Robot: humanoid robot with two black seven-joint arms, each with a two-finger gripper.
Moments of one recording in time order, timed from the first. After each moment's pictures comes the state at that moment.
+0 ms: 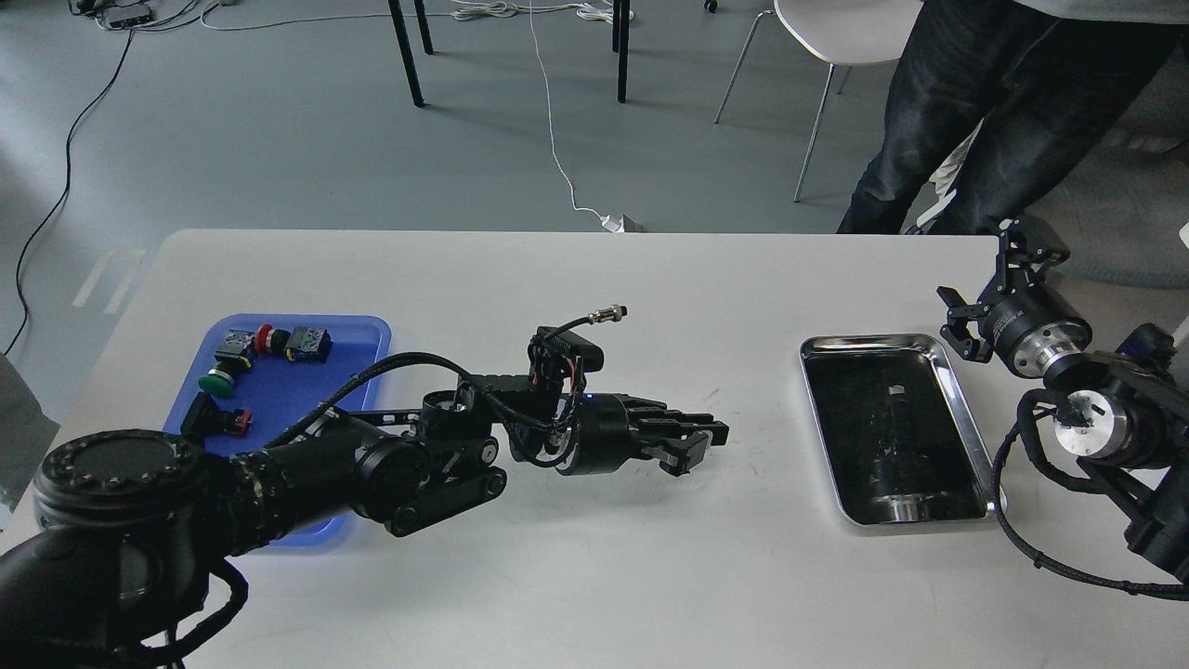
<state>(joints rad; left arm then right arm) -0.91 -0.04 0.00 -0.72 1.45 -0.05 -0.49 0.61 -0.53 0.60 0.79 -0.07 0.07 0.26</state>
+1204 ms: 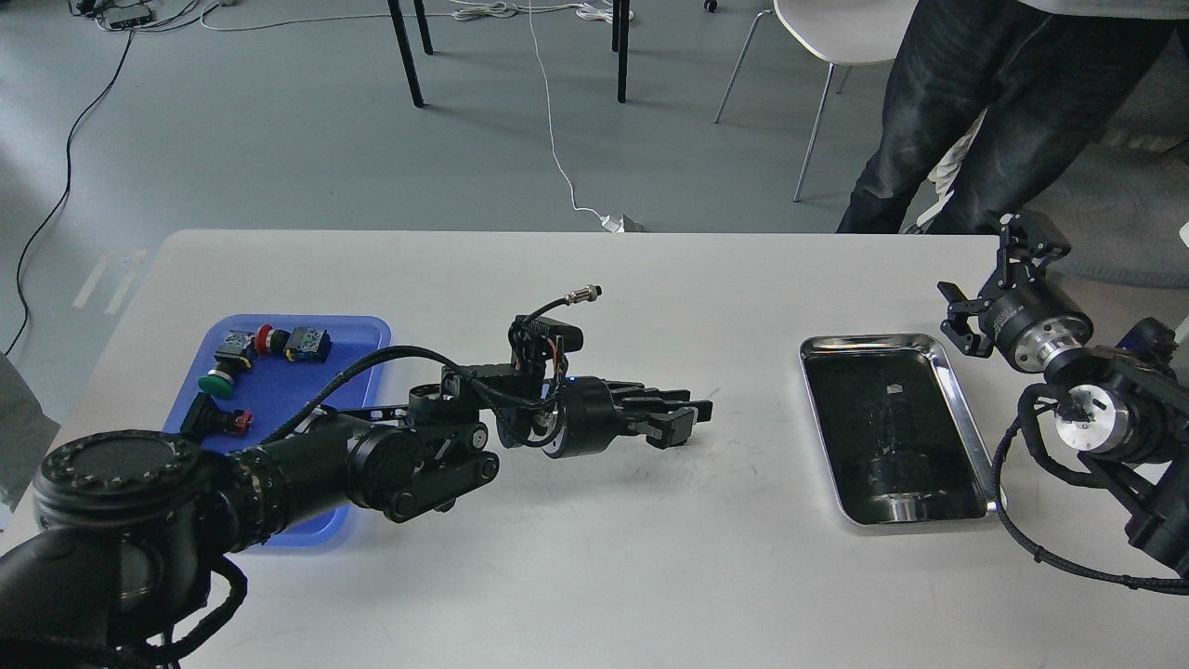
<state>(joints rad) -0.92 -0.04 -0.03 -0.69 1.30 -0.06 -0.49 0.63 -0.53 0.57 0.79 -0.08 0.07 0.24</state>
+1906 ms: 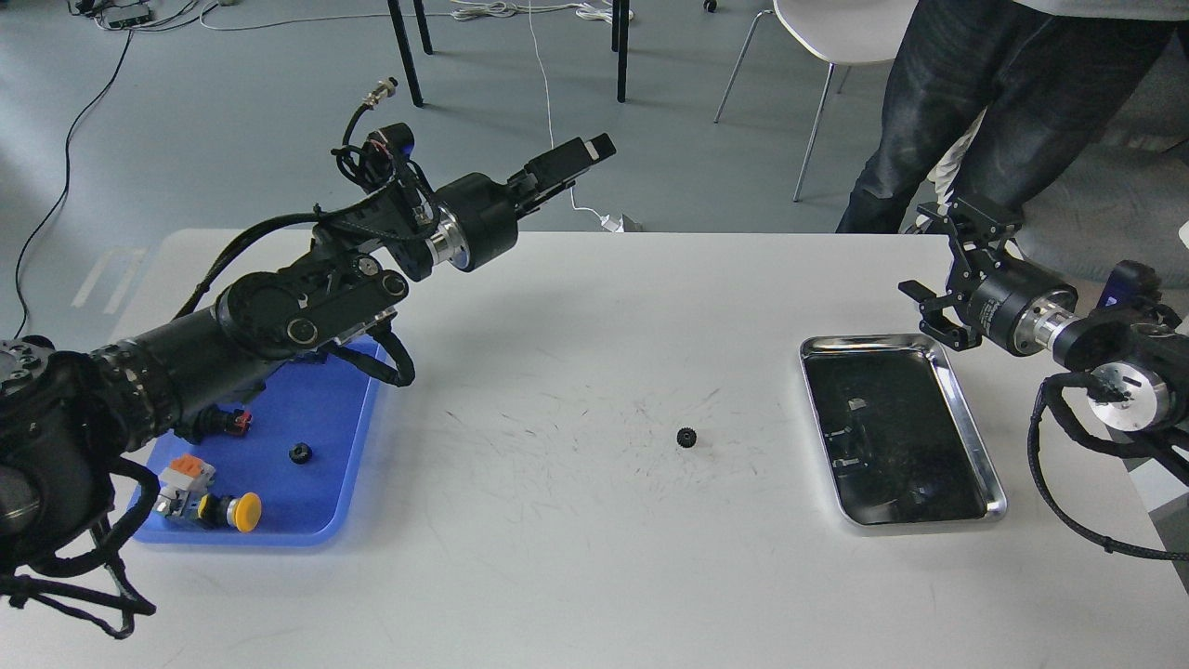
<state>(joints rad) -1.09 0.20 -0.18 -0.69 0.74 -0.06 -0.49 0.82 -0.66 0.26 0.87 -0.11 0.26 0.21</state>
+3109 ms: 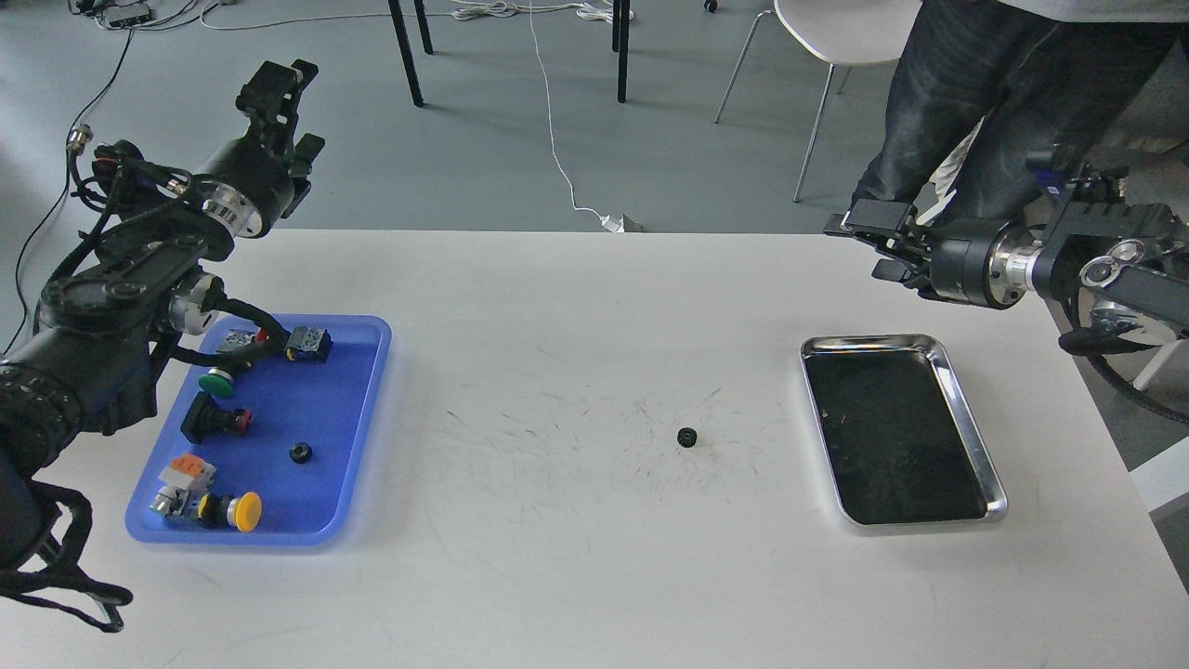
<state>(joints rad) -1.00 0.29 -0.32 -0.31 0.32 -0.22 -0.49 1.24 -0.67 -0.23 0.96 -0.62 0.30 0.21</state>
